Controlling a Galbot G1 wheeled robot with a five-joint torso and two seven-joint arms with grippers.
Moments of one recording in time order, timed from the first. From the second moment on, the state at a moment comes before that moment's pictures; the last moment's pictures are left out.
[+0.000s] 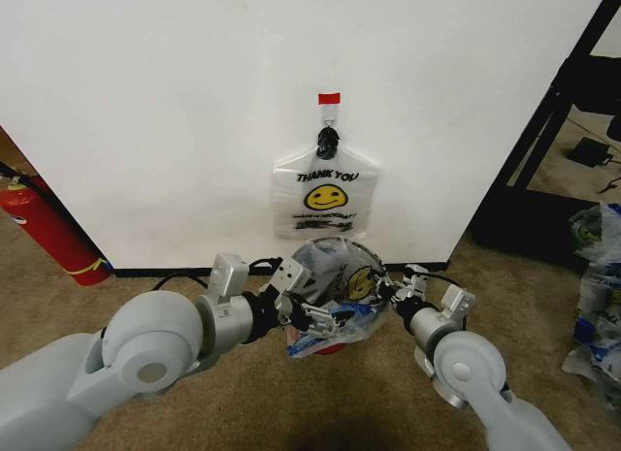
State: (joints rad) left arm 0.58 -0.58 0.27 -2.36 -1.40 0.67 -0.33; right arm -1.21 1.09 0.26 2.09 1.14 -0.36 0.47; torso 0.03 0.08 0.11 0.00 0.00
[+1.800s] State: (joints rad) left arm 0.72 -0.57 0.21 -2.45 -1.28 0.61 -0.31; right arm -1.20 1.13 0.27 2.08 1.15 -0.35 0.50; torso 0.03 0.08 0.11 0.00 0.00
